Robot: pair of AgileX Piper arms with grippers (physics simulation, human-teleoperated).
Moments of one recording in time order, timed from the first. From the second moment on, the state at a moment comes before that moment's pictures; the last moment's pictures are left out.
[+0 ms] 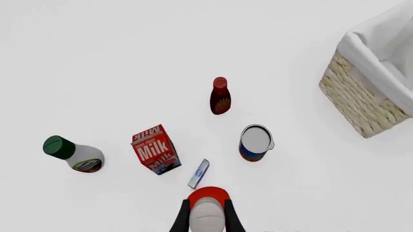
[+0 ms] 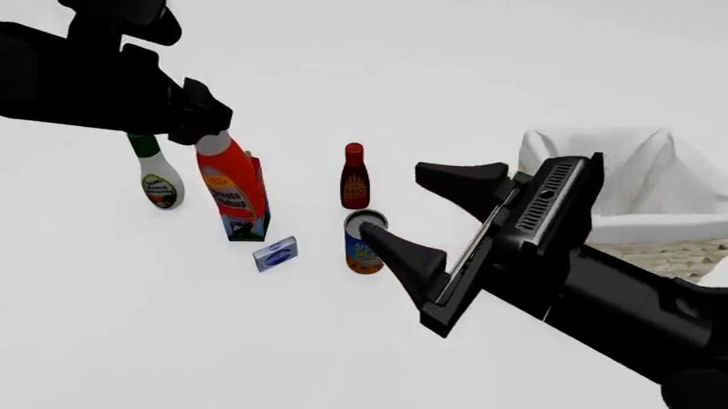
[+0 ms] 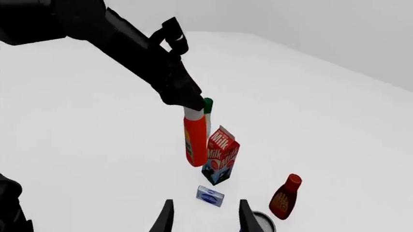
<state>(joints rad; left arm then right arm) -0.38 1.27 -1.45 0.88 0.08 0.90 0.99 -0.72 -0.16 -0.17</state>
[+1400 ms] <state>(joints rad) -0.51 1.16 -1.39 0.94 0.03 0.99 1.19 -0.89 -0.18 -0.16</state>
